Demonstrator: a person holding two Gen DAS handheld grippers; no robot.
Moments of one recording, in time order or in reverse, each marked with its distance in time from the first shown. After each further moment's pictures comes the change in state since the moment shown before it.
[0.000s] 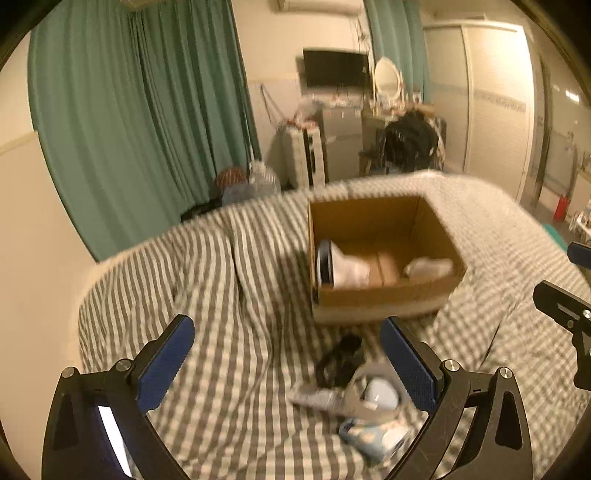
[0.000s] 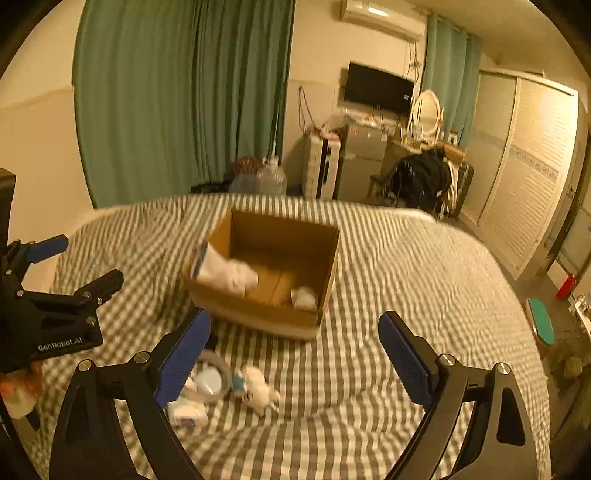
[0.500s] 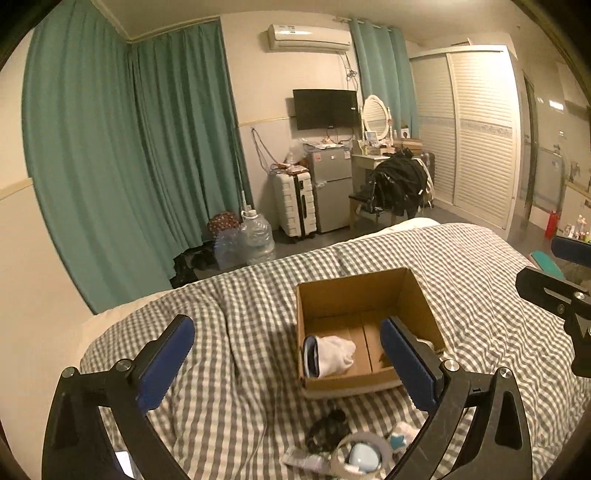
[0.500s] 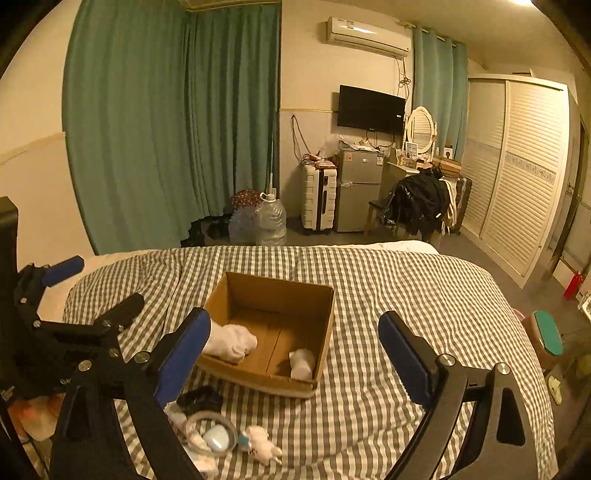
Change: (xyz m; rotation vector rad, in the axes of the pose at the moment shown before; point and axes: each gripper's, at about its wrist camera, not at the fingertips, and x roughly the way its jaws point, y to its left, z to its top) left arm -0.048 -0.003 0.084 0.010 -0.189 -0.028; right arm -0.016 -0.026 0.084 0.059 -0.127 0.020
